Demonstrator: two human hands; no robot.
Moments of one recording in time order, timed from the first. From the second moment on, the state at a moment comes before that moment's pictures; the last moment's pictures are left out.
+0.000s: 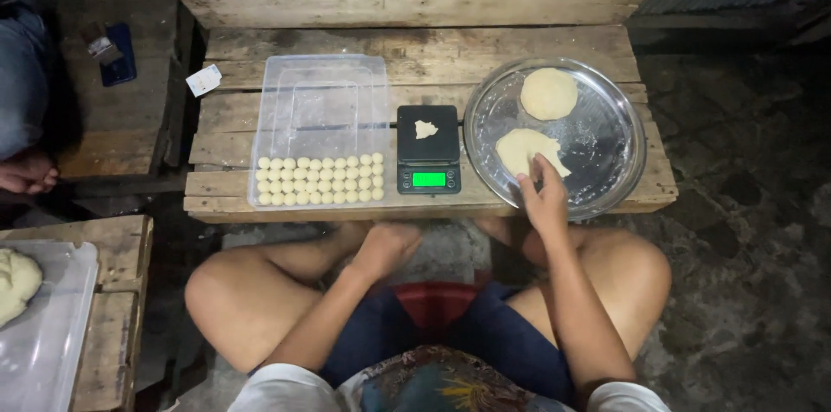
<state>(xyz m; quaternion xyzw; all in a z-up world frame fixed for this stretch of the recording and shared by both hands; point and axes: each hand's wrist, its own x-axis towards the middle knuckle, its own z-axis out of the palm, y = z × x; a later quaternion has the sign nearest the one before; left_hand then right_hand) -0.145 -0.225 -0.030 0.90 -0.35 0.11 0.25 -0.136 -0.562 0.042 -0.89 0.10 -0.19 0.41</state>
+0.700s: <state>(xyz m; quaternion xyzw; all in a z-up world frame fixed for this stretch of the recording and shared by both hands) -0.155 -0.183 -0.052 0.89 -0.16 -0.38 0.21 -0.131 -0.580 0.013 -0.92 0.22 -0.08 0.31</state>
